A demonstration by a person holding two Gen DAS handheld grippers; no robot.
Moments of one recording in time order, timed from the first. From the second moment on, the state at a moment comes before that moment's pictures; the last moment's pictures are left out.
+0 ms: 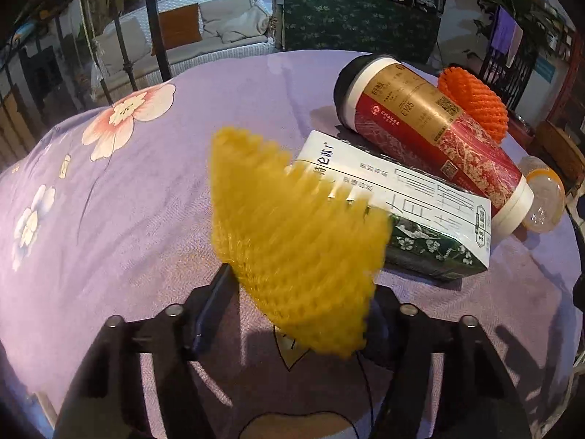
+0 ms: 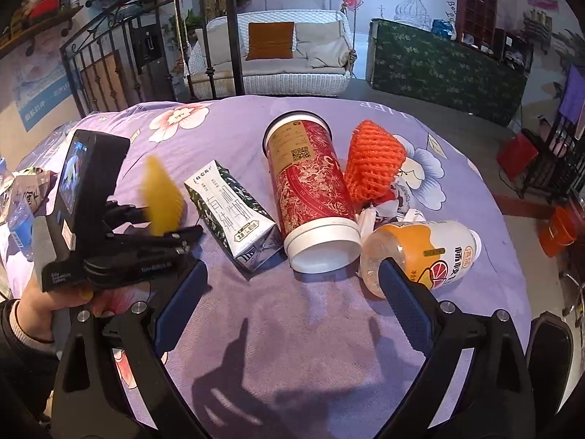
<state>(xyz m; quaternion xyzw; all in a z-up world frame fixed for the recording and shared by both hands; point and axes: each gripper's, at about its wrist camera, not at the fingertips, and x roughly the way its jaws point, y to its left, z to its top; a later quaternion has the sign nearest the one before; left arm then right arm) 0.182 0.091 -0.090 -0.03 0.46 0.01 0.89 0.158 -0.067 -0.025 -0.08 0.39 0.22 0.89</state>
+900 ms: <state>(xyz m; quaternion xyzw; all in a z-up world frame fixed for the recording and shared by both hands) 0.086 0.134 -0.050 -0.17 0.39 0.04 0.90 0.202 0.061 -0.065 -0.32 0.40 0.29 0.81</state>
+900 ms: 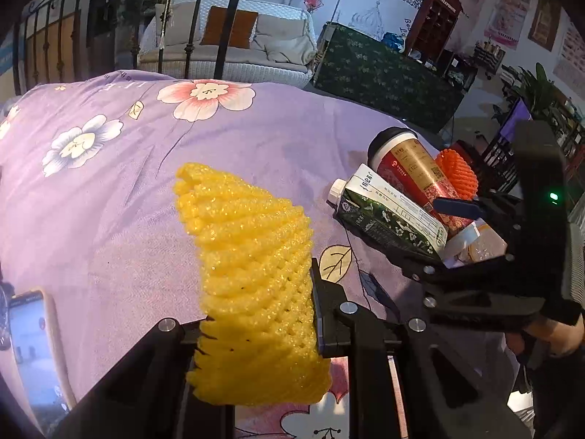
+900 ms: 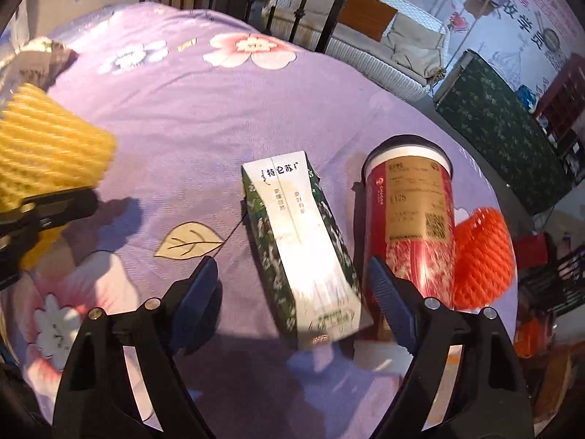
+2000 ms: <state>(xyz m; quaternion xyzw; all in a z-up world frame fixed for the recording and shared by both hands) 0.081 0.107 -0.043 -0.16 0.38 -0.01 0.91 0.163 0.025 -0.031 -0.22 0.37 0.30 0.85</state>
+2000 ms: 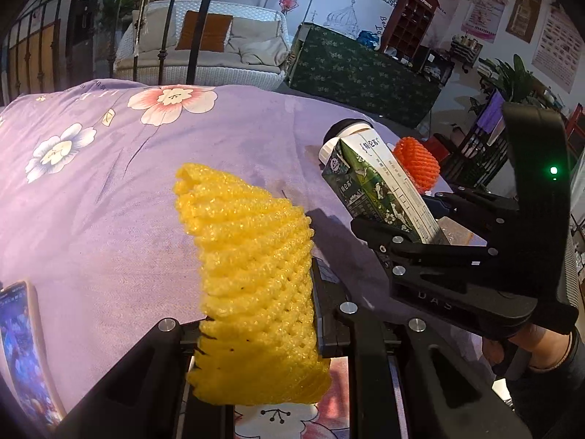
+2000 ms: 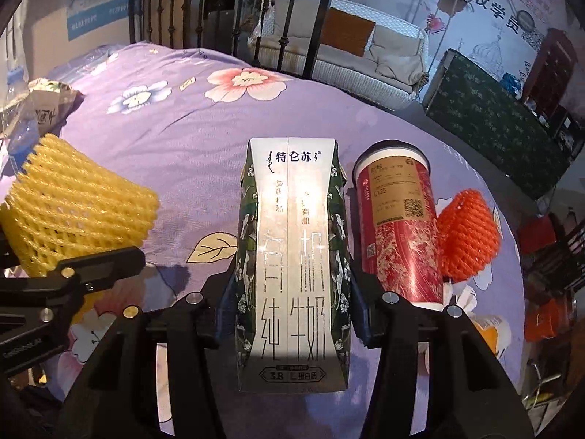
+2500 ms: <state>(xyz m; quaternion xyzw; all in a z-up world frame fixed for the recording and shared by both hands) 0.083 0.023 -0.029 -0.11 0.37 -0.11 0.91 0.119 -0.110 -0.003 -0.06 0.36 0.21 0.91</state>
